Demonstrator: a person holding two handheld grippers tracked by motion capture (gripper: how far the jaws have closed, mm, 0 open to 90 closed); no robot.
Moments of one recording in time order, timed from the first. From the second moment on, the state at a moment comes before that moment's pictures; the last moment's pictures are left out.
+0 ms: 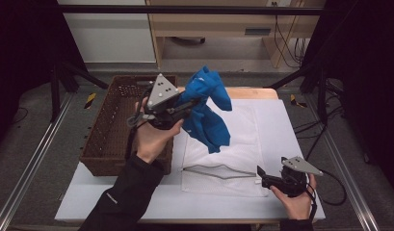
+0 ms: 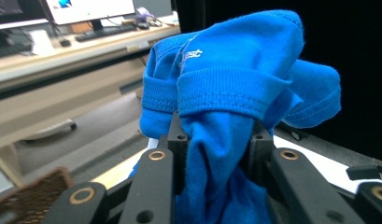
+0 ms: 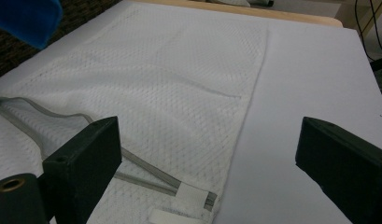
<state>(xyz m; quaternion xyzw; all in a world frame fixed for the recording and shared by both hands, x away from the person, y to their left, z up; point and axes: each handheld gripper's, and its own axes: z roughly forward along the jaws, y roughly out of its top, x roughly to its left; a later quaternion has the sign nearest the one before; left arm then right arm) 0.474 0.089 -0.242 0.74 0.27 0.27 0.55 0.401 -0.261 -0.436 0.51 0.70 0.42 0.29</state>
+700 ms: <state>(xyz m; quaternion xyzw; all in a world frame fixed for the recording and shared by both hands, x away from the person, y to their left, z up) 0.504 0.019 -0.351 0.78 0.29 0.21 0.51 0.402 -0.266 -0.438 0.51 0.69 0.42 0.29</state>
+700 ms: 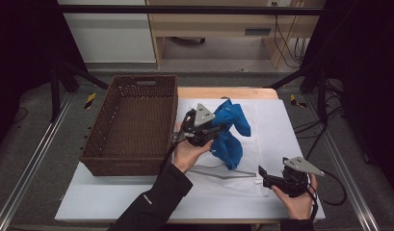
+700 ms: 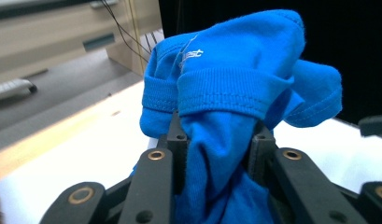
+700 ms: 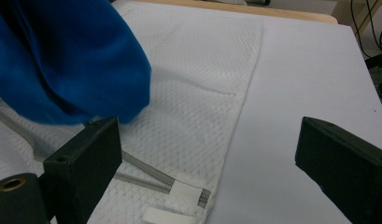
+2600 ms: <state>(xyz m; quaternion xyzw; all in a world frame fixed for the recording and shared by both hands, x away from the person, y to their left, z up) 0.431 0.062 -0.427 0.85 0.28 0.20 0.41 0.409 -0.233 -0.435 0.48 0.71 0.44 0.26</state>
